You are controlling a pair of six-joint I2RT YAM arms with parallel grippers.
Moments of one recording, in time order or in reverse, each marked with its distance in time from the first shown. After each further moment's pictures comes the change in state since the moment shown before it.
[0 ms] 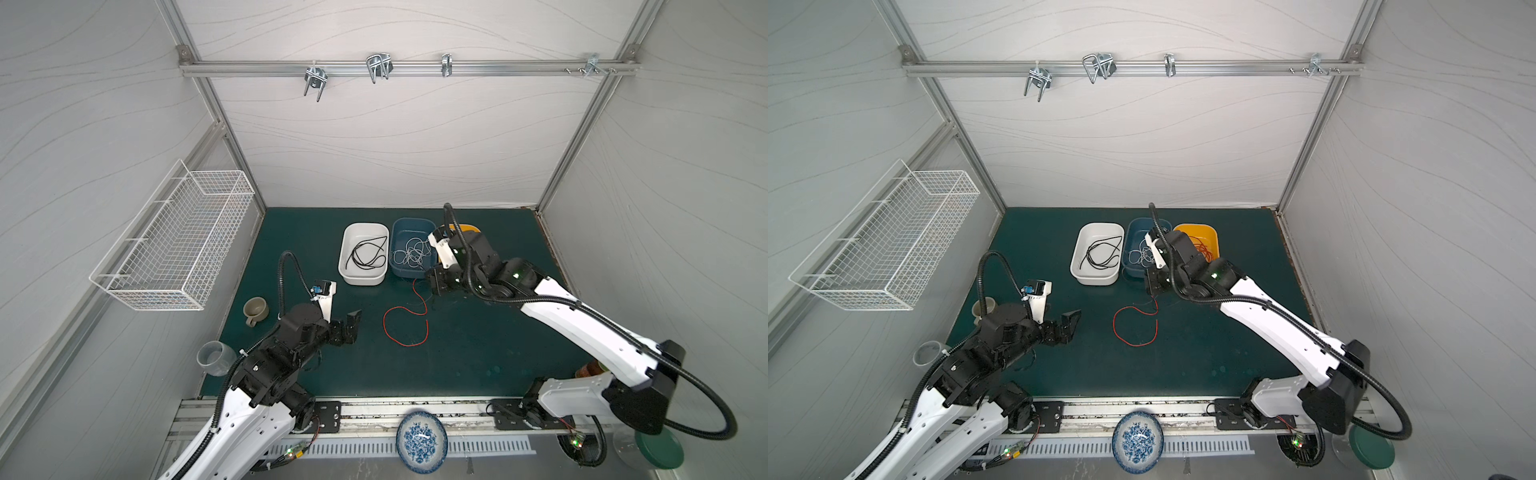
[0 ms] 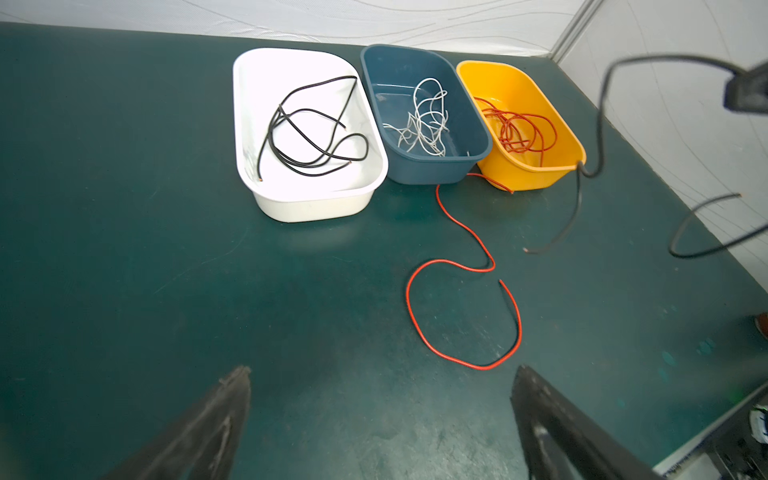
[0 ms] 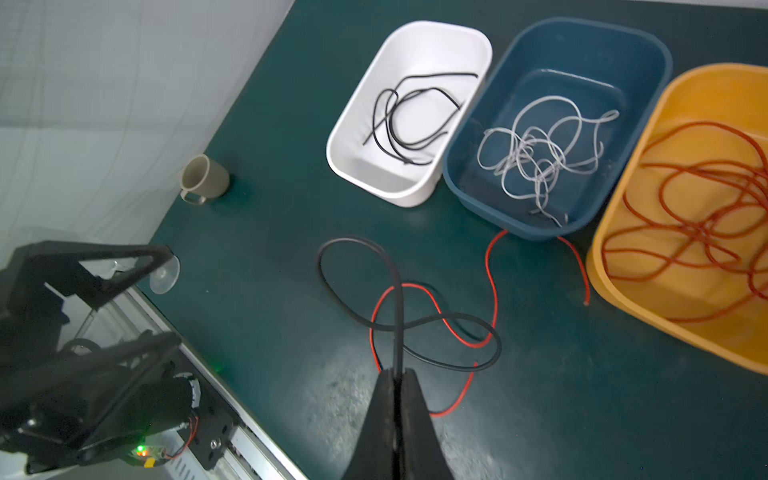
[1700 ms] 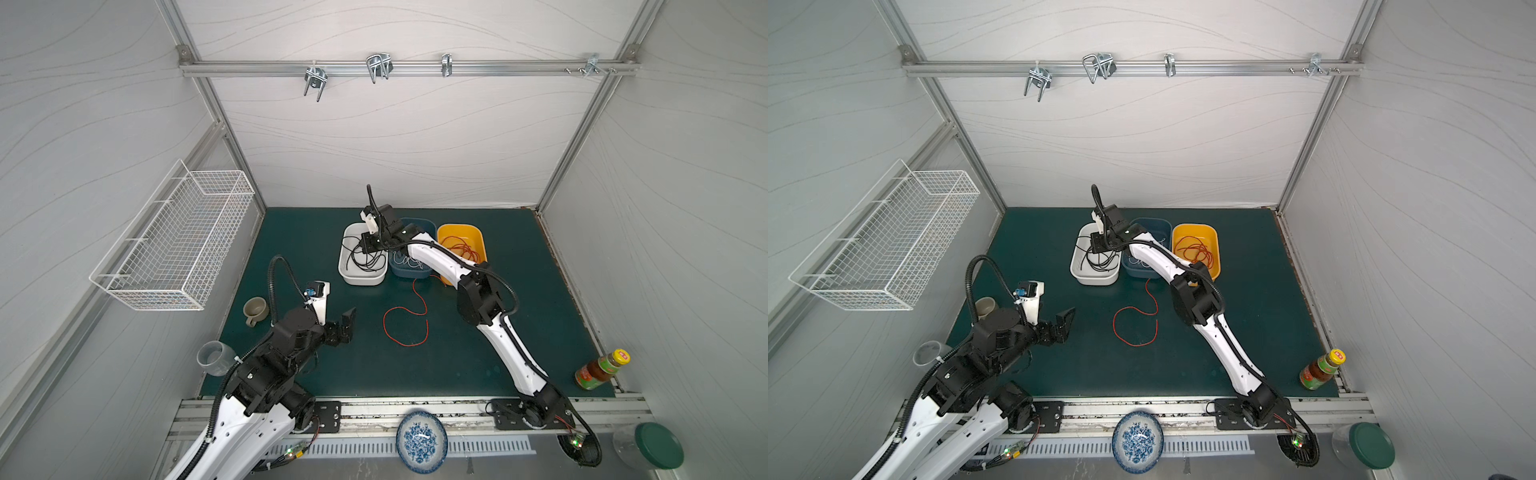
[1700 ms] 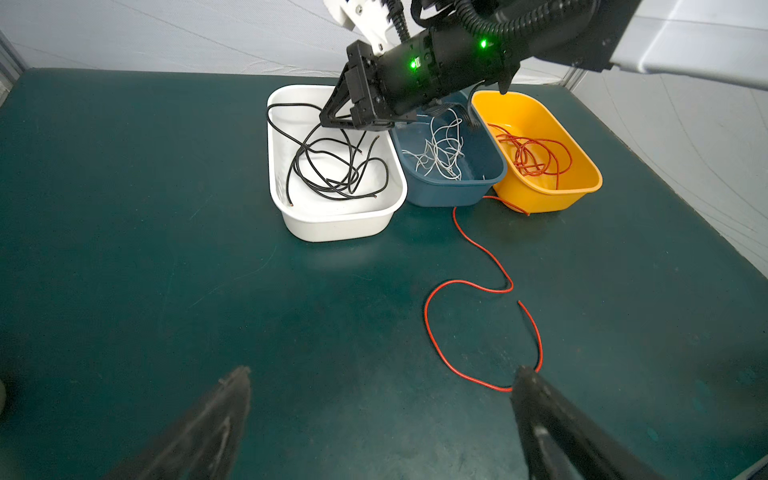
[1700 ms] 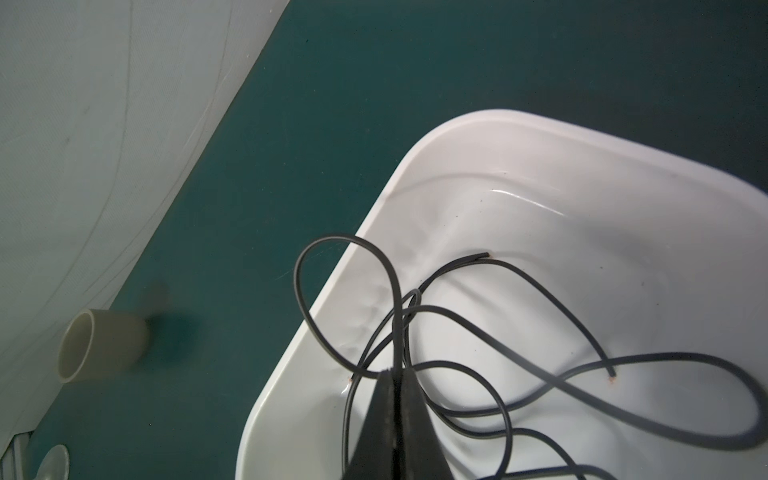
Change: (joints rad) left arm 0.000 -0.060 -0.014 0.009 -0.063 0.027; right arm -0.082 1.184 0.996 0.199 -0.192 -0.030
